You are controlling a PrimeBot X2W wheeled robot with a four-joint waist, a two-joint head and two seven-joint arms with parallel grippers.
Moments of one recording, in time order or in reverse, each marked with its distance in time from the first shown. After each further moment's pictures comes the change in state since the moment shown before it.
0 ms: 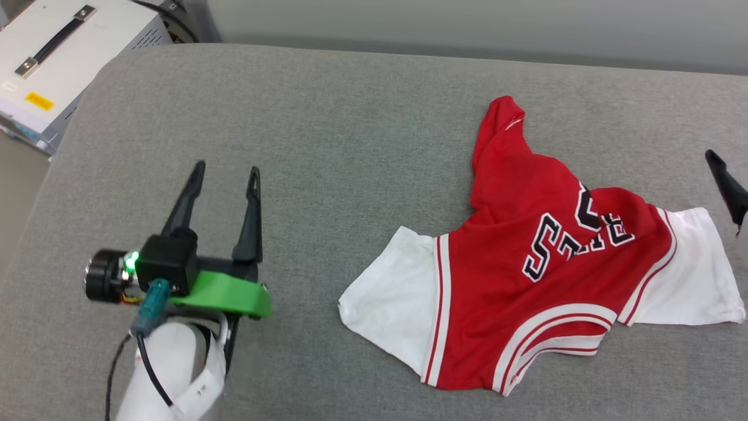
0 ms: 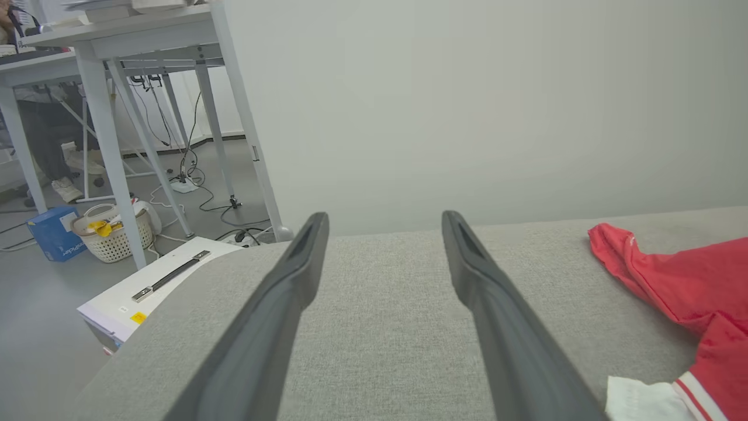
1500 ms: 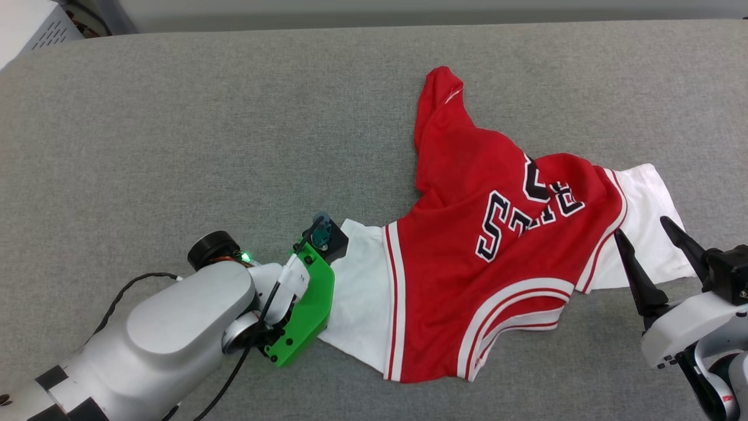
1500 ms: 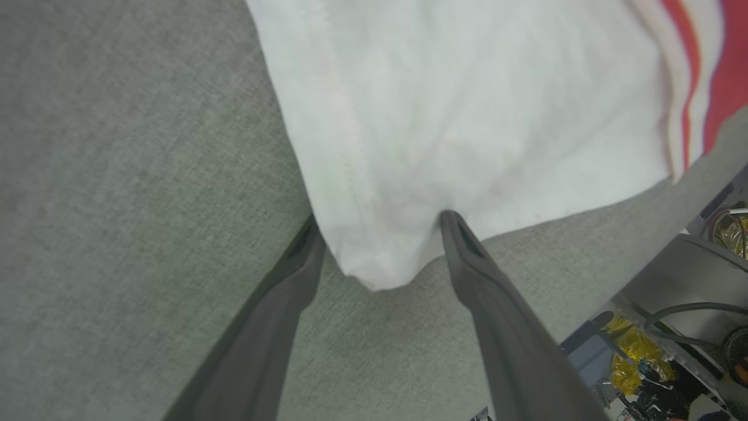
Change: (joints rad) left arm -0.599 0.429 -1.102 0.204 -0.807 -0.068 1.051; right arm 0.556 0.369 -0.484 -0.578 -0.398 0.000 0.067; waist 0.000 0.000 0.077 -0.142
